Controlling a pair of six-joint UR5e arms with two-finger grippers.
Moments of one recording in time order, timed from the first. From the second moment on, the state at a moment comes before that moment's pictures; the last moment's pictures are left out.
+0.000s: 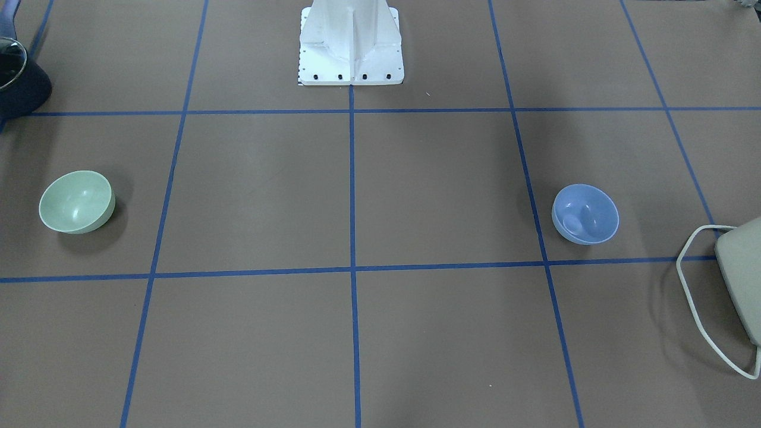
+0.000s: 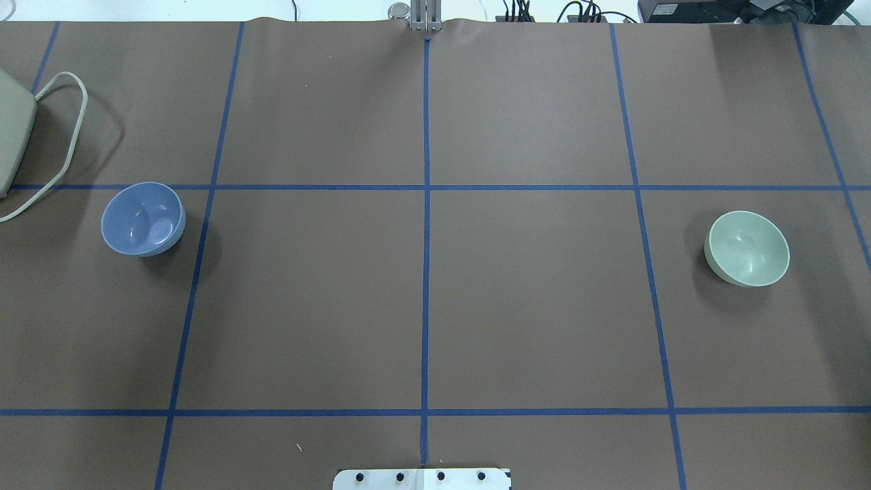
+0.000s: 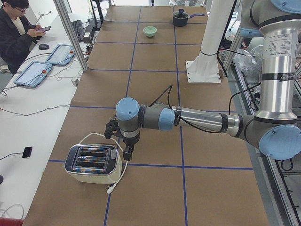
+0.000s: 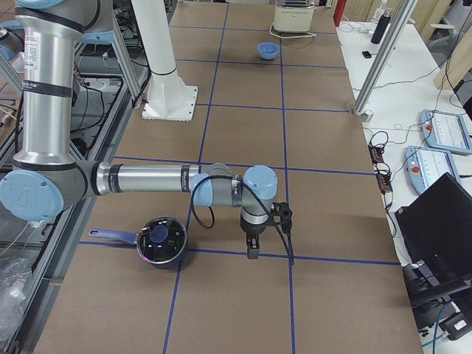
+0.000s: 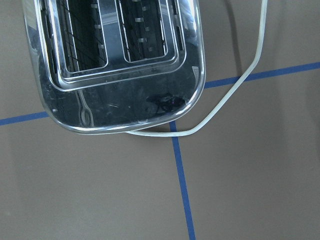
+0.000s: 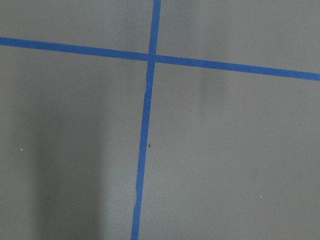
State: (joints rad) left arm -1.55 -1.52 -1.76 -1.53 -2.31 0.11; right arm 1.51 -1.69 1.73 -1.59 2.25 -0.03
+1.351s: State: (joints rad) left arm -1.55 -1.61 -1.80 -1.78 -2.27 0.10; right arm 1.51 -1.68 1.75 -1.44 2.36 -0.03
